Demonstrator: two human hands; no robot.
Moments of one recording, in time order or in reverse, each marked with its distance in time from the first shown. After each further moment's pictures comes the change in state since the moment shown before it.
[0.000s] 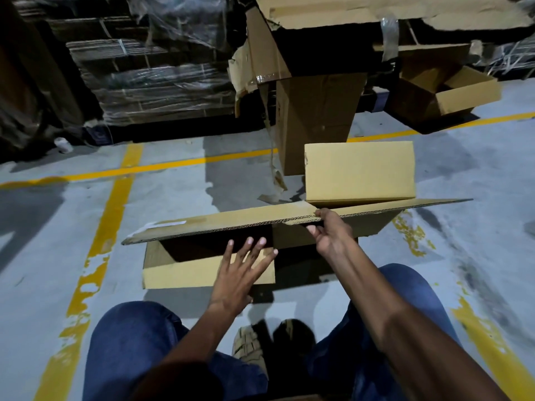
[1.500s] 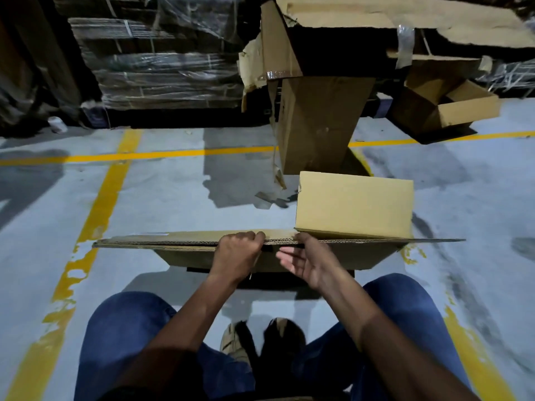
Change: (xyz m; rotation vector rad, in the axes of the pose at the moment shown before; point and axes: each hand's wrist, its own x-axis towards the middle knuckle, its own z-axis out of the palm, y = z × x) left_hand 0.031 -0.018 -0.052 -0.206 0.282 -0.136; right_hand -0.052 0.033 -0.011 -0.372 -0.252 0.210
